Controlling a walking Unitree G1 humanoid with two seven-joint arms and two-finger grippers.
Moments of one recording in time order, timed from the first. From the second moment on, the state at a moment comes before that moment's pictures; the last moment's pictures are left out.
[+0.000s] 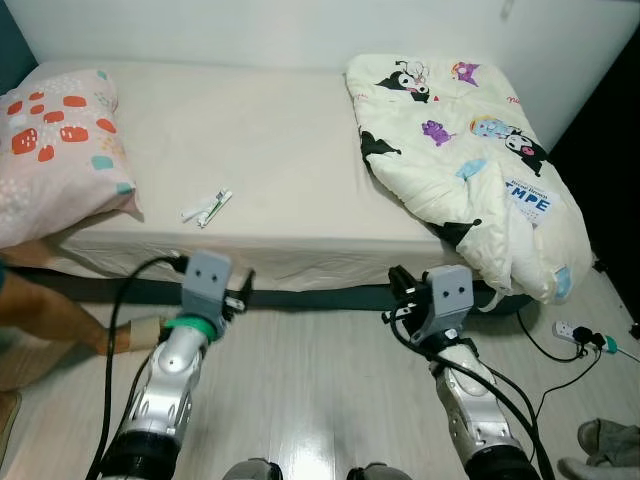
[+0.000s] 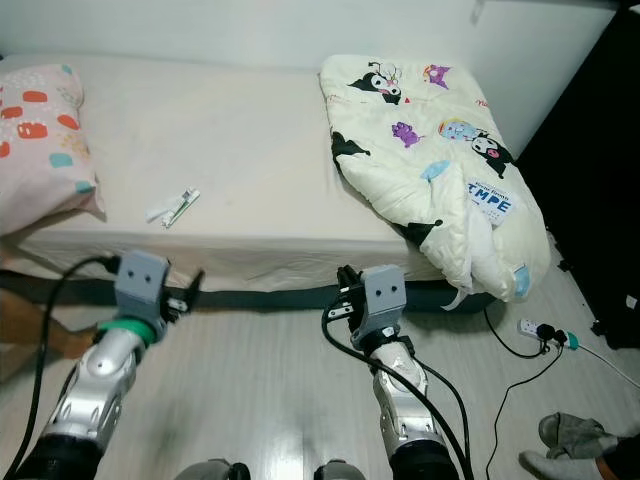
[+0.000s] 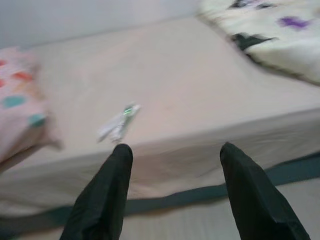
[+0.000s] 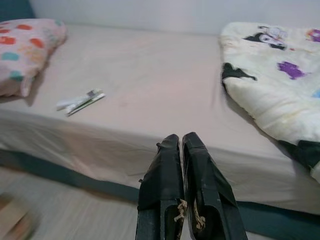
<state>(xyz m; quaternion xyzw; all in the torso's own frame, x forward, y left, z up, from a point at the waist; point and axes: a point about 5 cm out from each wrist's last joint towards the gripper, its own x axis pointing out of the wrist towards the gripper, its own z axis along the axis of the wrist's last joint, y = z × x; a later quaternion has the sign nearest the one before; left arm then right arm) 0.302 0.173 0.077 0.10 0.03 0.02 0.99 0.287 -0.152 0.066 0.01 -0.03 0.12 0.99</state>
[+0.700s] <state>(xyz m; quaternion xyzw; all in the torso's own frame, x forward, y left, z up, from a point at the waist) 0.296 0.140 0.065 0.10 0.06 -0.10 0.99 0.291 -0.150 0.066 0.02 -0.01 0.12 0.99</state>
